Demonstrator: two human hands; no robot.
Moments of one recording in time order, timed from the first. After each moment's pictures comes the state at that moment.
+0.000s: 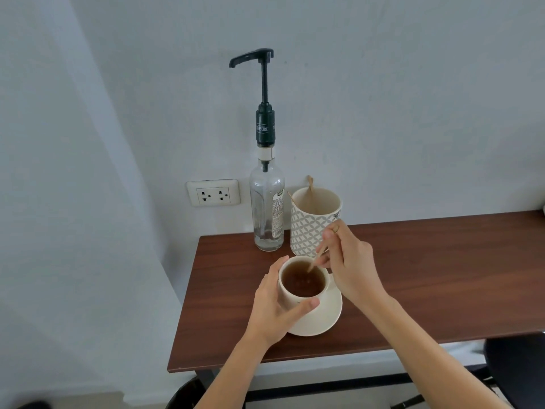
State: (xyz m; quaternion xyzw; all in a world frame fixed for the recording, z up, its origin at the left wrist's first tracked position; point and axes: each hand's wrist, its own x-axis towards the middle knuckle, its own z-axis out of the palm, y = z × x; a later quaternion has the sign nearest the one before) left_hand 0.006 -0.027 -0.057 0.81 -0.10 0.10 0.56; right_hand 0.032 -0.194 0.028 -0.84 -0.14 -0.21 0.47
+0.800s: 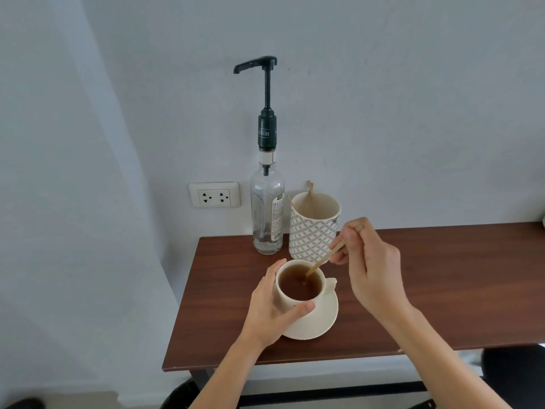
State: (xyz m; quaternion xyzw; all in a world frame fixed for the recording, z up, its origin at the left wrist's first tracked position) left_hand 0.005 -0.026 -0.059 0.81 -0.08 0.07 0.58; right_hand 0.009 -0.213 0.056 -0.79 -0.21 -0.34 0.46
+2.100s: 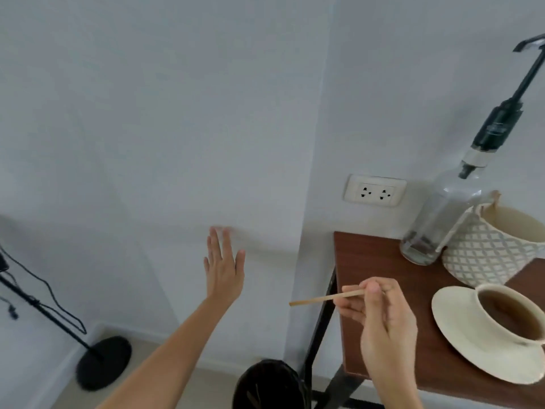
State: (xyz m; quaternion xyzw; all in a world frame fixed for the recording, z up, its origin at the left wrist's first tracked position) left_hand 0.028 0.346 -0.107 0.91 0.19 0.18 0.33; right_hand -0.051 0.075 -0.010 -0.70 -0.05 -0.16 0.70
